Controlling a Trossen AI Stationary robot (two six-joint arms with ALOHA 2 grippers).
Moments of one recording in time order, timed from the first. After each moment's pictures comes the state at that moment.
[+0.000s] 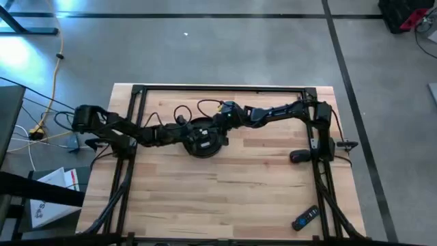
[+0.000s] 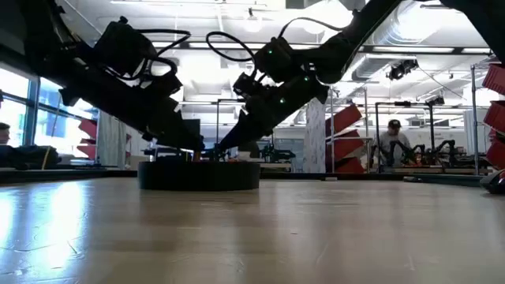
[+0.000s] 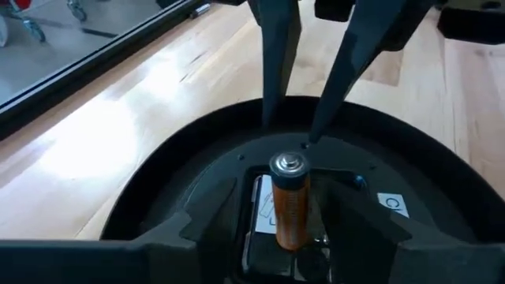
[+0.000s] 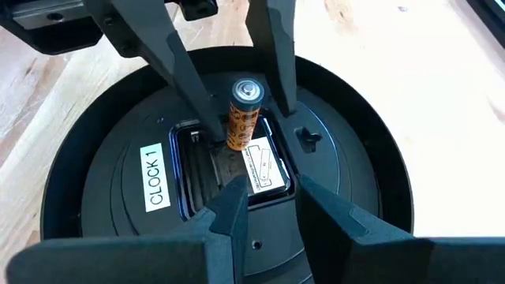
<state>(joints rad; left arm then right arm) 0.11 1.49 0.33 0.70 -0.31 -0.11 -0.26 2.01 1.20 0.17 -0.23 -0.22</state>
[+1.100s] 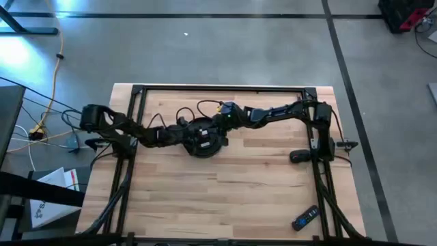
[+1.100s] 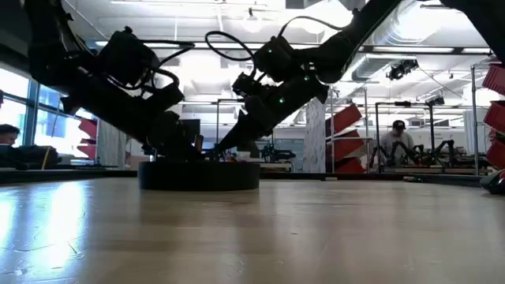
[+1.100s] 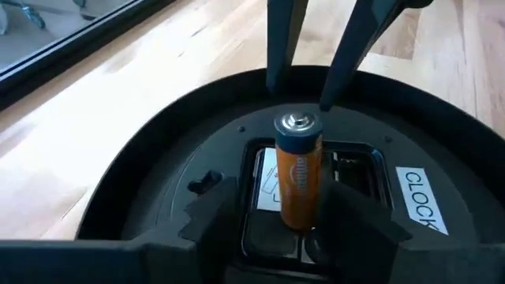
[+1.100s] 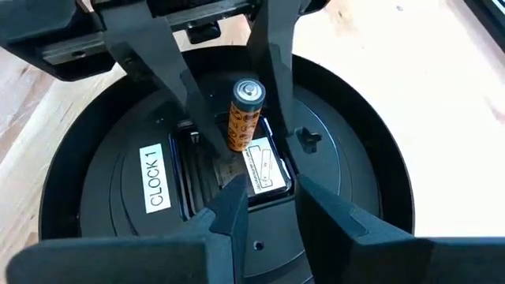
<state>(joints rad) 0.11 1.60 0.33 0.76 -0.32 -0.12 -0.25 2.01 1.20 0.17 -0.22 -0.22</state>
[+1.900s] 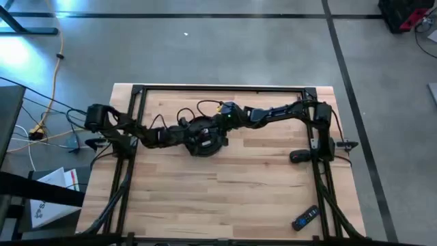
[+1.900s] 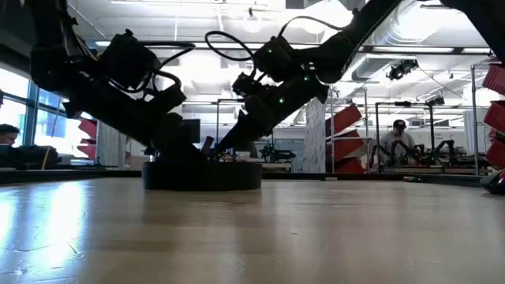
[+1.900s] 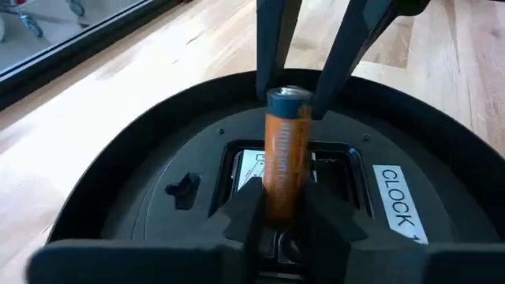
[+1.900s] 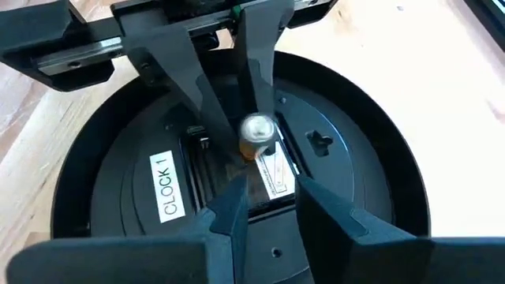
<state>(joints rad) 0.11 1.64 0.33 0.82 -0.32 -0.12 -0.25 2.01 1.20 0.17 -0.22 -0.22</state>
